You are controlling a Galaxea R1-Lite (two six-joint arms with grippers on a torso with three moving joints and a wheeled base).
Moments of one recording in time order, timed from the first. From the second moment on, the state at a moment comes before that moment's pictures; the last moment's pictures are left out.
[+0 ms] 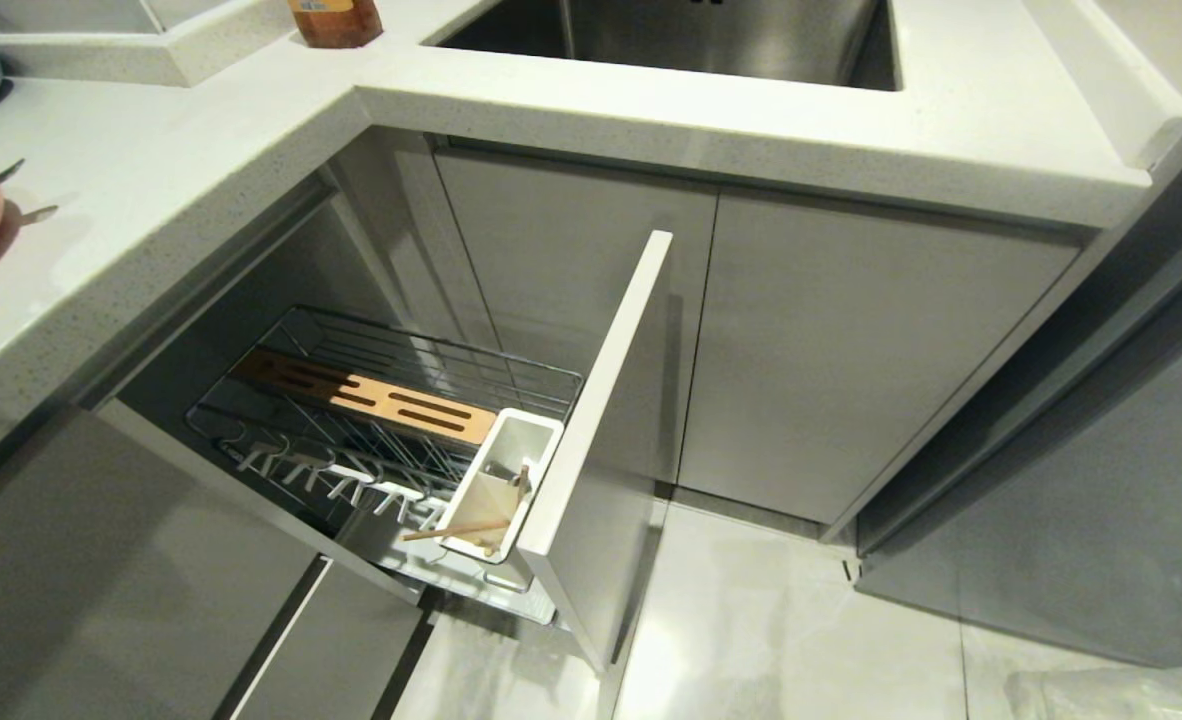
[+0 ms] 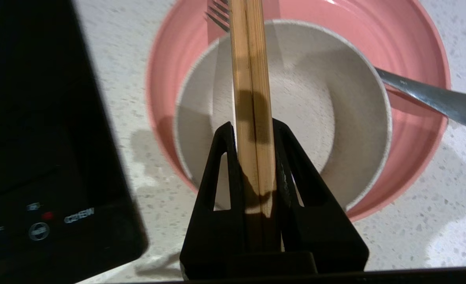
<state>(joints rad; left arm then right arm) 0.47 1.45 -1.93 0.88 0.30 -0.38 0.00 0.00 0.00 0.00 -0.02 0.04</state>
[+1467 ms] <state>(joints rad) 0.49 1.47 -1.91 0.88 0.23 -0.39 0.00 0.00 0.00 0.00 -0.02 0.04</state>
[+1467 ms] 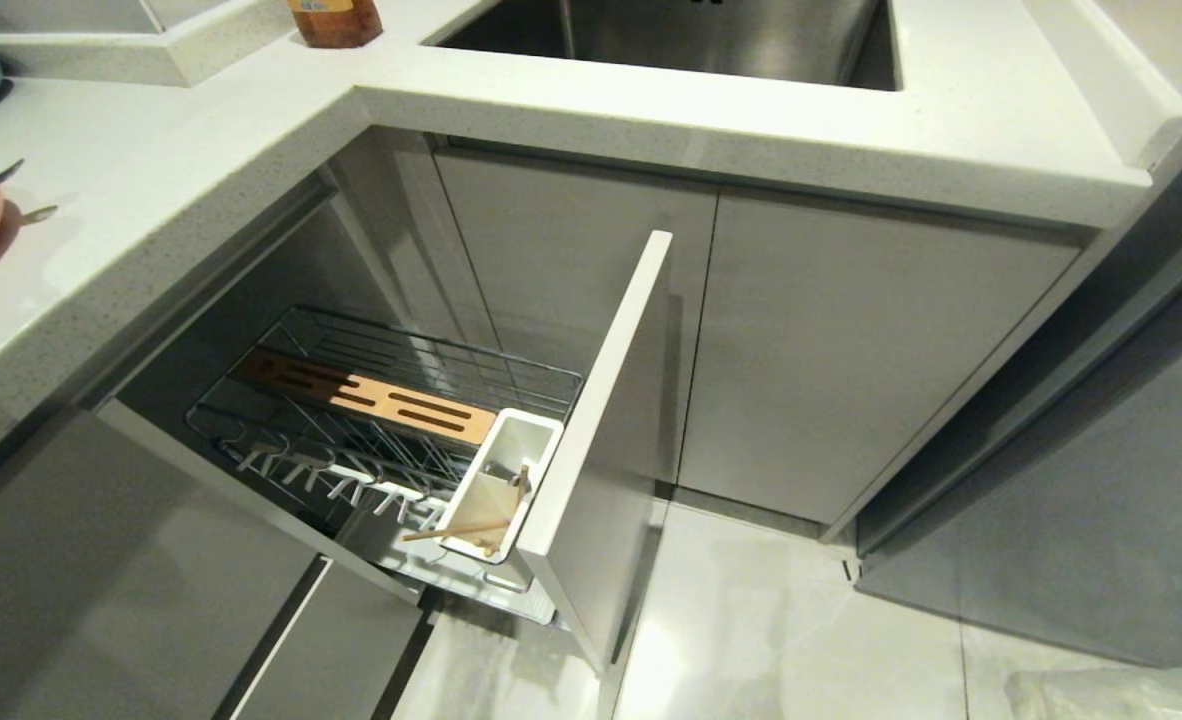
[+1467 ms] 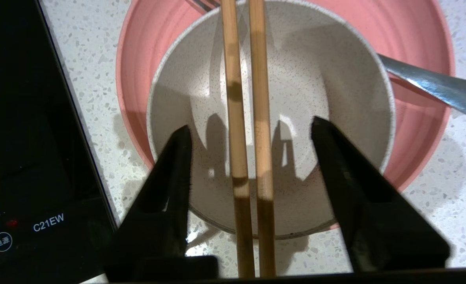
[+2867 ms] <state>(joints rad) 0.47 1.13 -1.81 0.88 0.24 -0.38 0.00 0.00 0.00 0.00 -0.02 0.04</state>
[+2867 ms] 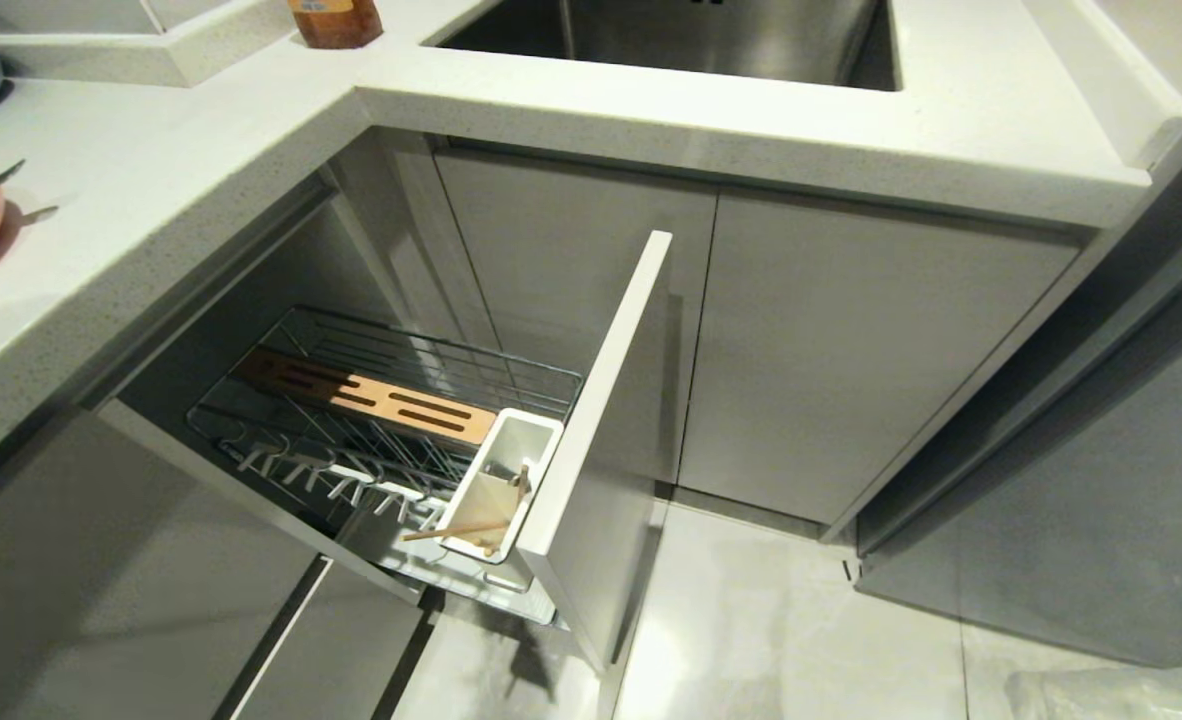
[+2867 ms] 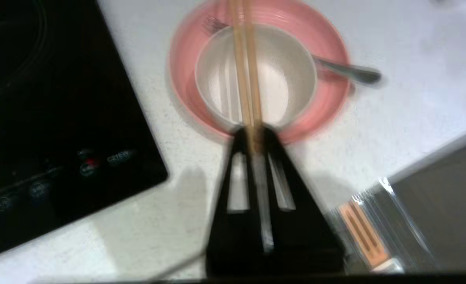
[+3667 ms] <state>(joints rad) 0.19 0.78 -1.66 0.85 0.27 -0.34 0.00 0.00 0.00 0.00 -0.02 0.04</state>
